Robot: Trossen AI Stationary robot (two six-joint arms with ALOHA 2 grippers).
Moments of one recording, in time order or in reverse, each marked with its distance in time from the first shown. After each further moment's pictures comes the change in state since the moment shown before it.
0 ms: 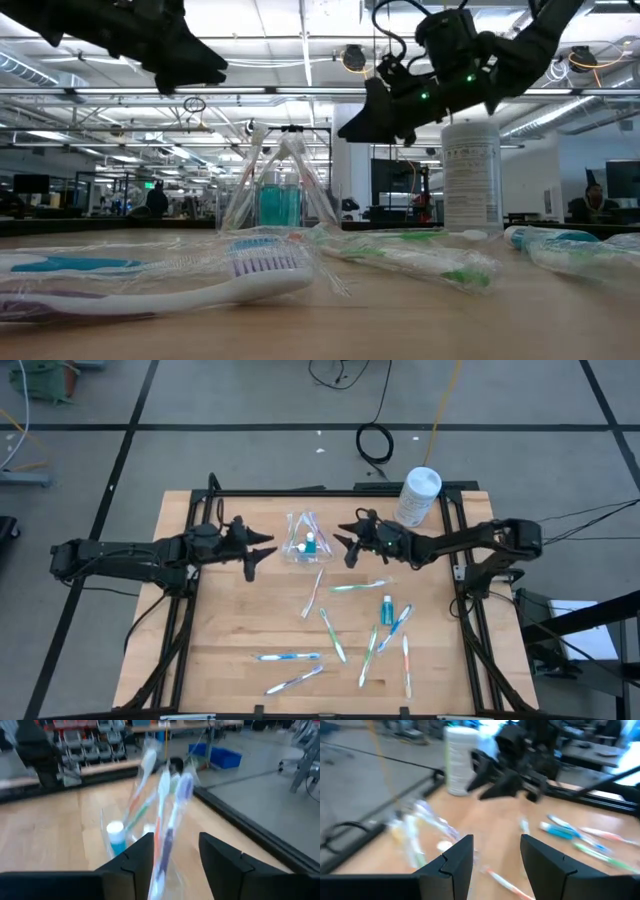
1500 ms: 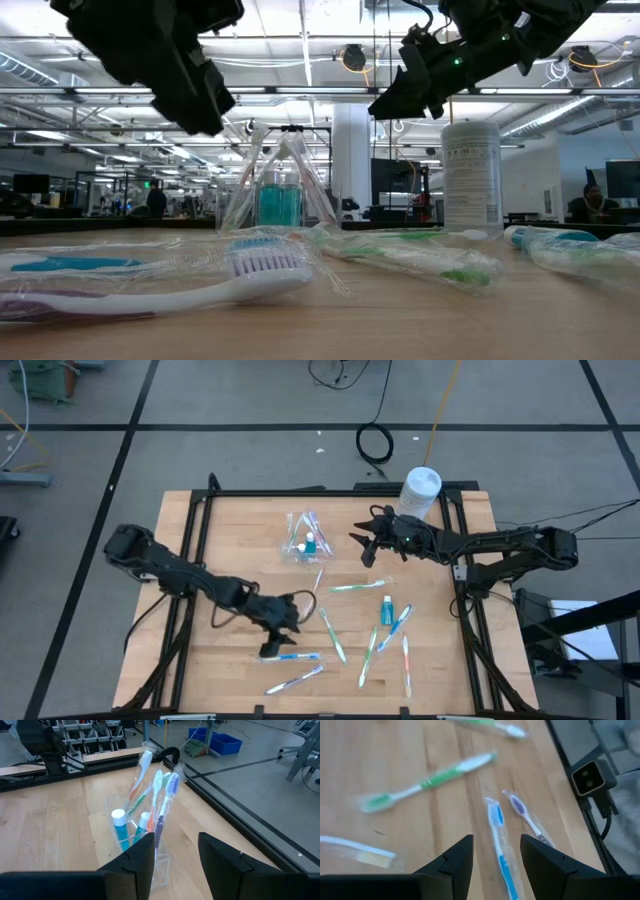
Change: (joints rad) left arm -0.479 0.756 0.354 -0.129 0.250 -0.158; right arm 0.010 -0.290 0.000 -0.369 -0.001 0.001
